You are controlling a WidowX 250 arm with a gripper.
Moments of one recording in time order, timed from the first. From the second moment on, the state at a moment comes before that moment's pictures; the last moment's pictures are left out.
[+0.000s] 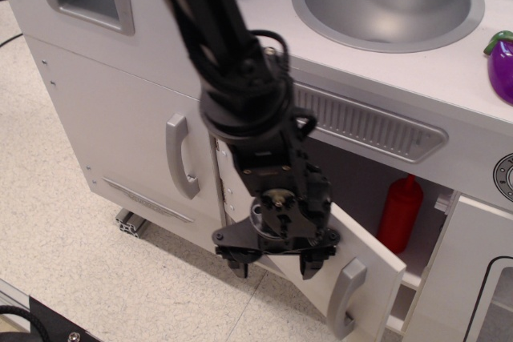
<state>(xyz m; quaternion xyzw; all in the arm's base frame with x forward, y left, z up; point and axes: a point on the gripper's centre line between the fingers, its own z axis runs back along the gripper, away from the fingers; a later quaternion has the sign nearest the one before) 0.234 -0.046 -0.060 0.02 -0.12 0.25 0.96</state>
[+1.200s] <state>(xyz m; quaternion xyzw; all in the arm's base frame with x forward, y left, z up) 0.282 -0.076 -0.085 -0.01 -0.11 0.33 0.94</state>
